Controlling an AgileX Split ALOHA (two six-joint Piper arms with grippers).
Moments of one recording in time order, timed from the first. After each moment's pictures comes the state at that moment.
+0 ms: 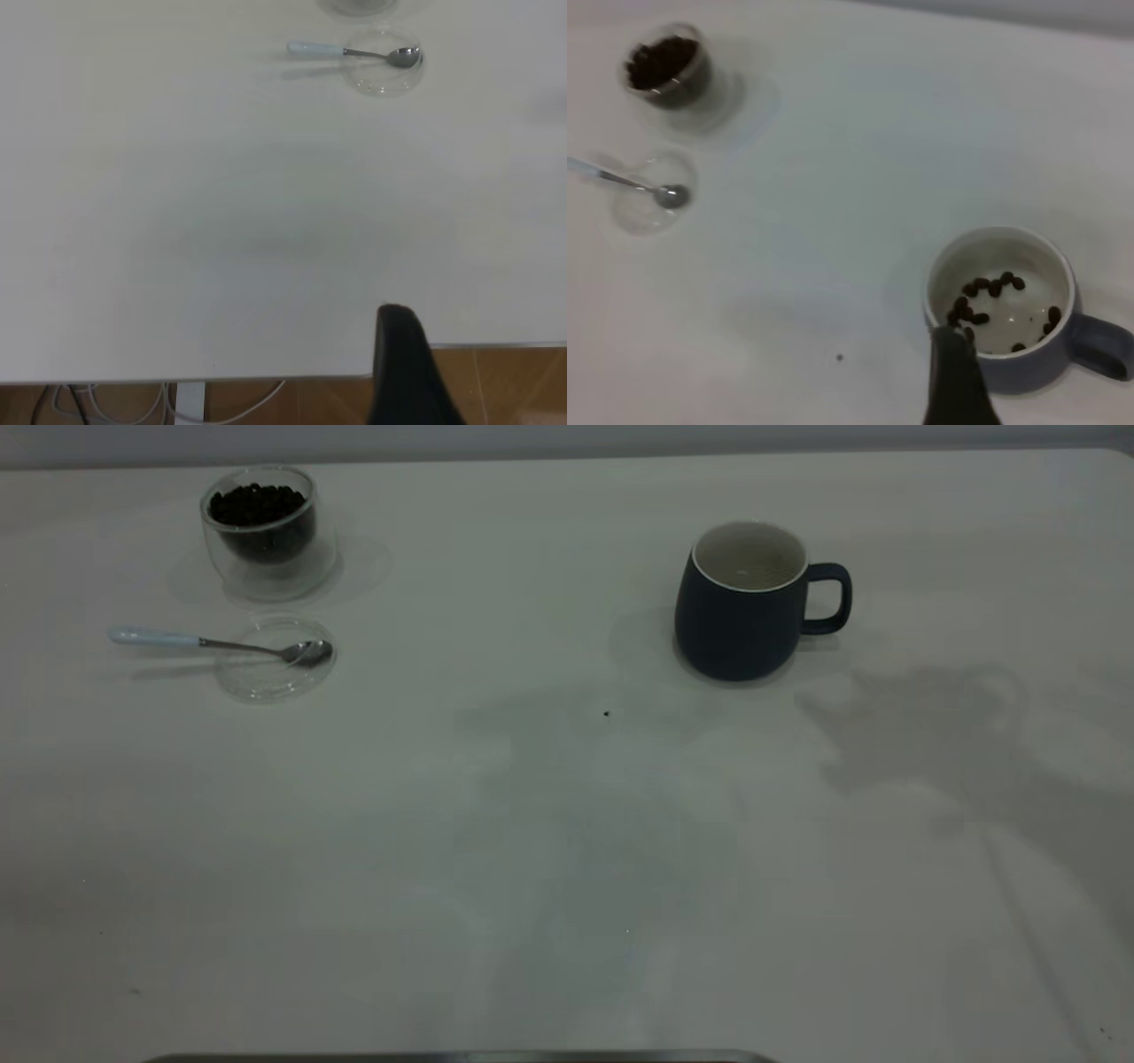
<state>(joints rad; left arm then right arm) 0.06 -0.02 -0.49 -0.08 1.15 0.06 0.08 1.75 -0.85 1.63 0.47 -1.69</state>
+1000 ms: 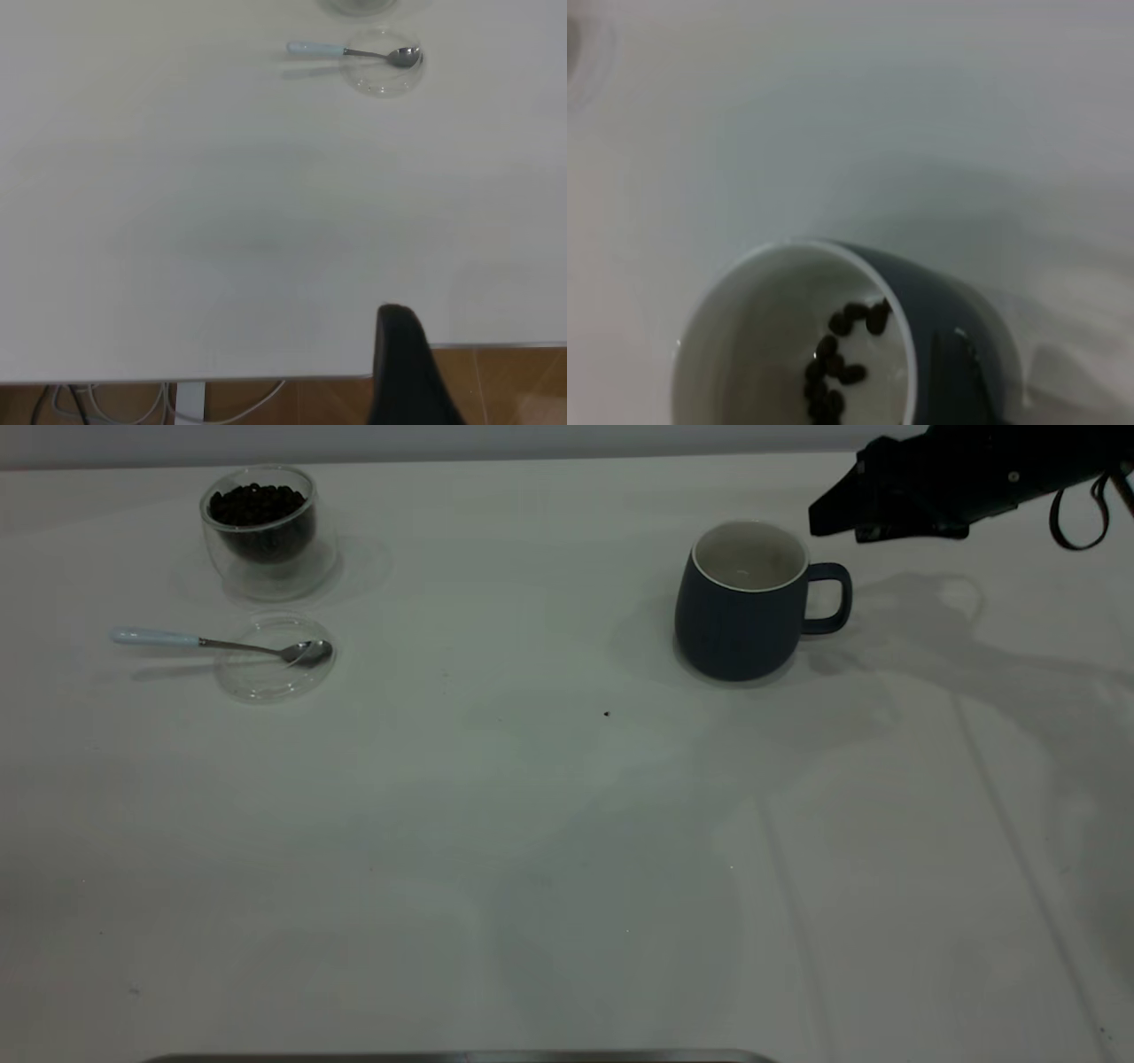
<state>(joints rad) 0.06 -0.02 -0.49 -0.08 1.15 0.06 0.01 2.39 -1.32 1.62 0.56 -1.69</state>
